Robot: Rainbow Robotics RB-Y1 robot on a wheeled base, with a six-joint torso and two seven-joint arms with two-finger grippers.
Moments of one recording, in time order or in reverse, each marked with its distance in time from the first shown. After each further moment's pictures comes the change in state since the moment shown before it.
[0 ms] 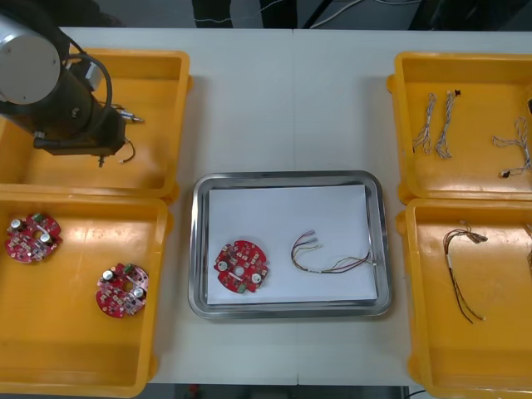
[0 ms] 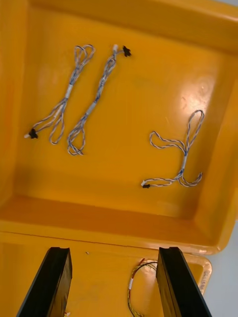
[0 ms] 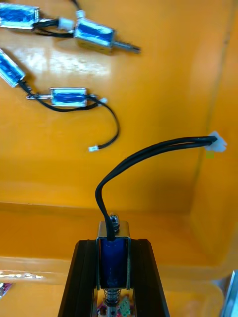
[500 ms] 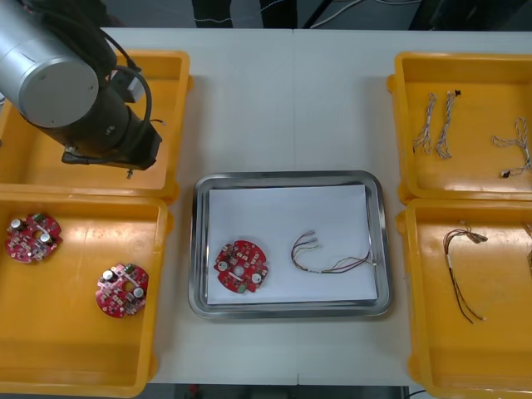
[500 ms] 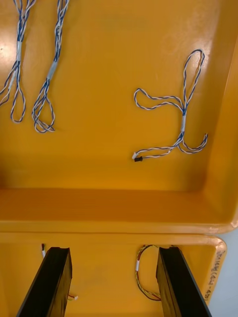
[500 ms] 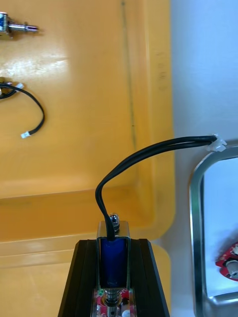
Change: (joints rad) right arm 0.002 0.000 0.000 0.217 0.014 -0.021 0.000; left arm -0.040 0.000 -0.144 -0.151 0.047 0.029 0.053
